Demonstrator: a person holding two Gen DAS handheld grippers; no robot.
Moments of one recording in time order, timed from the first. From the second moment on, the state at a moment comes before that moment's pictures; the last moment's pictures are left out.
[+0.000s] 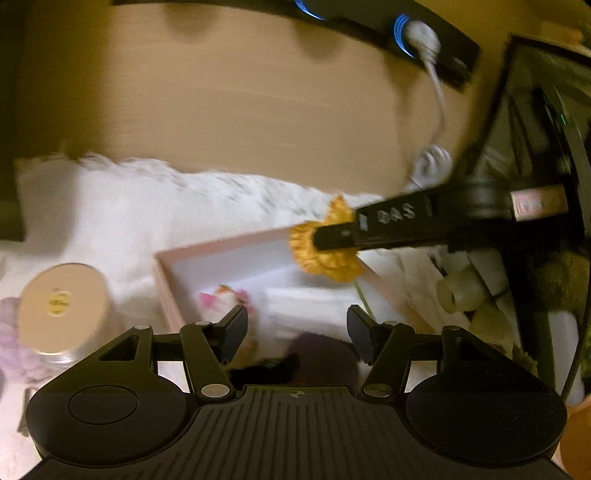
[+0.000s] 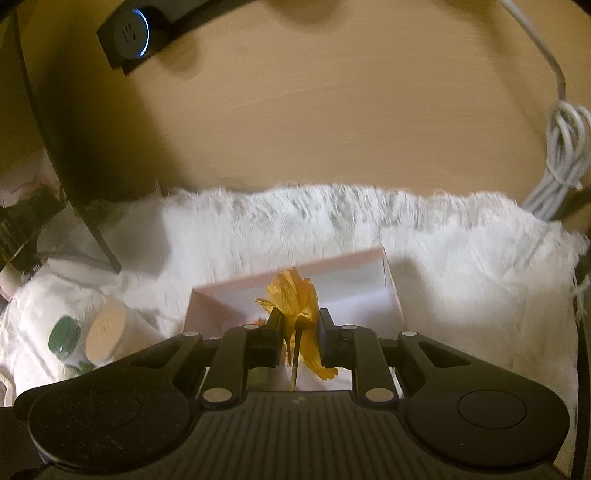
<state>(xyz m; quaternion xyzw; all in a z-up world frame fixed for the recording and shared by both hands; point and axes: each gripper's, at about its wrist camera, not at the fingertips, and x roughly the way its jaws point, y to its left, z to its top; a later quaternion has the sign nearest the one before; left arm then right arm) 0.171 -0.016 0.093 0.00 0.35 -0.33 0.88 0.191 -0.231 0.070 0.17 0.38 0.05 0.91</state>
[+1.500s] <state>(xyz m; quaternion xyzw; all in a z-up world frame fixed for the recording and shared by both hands) 0.201 0.137 0.020 0.05 0.42 -0.13 0.90 0.098 -0.144 0.135 0.02 0.40 0.03 0.92</state>
